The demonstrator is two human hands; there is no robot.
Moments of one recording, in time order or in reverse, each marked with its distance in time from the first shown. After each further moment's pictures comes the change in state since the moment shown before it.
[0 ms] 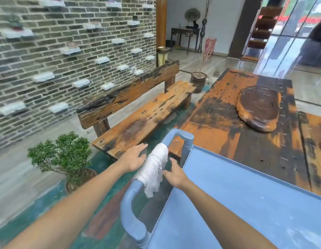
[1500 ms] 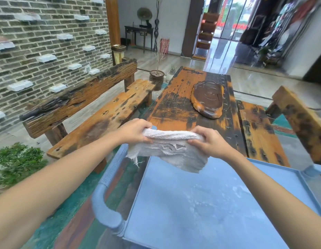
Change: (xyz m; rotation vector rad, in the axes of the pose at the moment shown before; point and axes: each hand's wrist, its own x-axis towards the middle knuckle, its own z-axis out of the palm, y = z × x) left_hand 0.007 0.148 -0.042 0.159 -0.024 0.661; right_hand -0.180 -0.010 -0.211 -0.331 0.396 -0.329
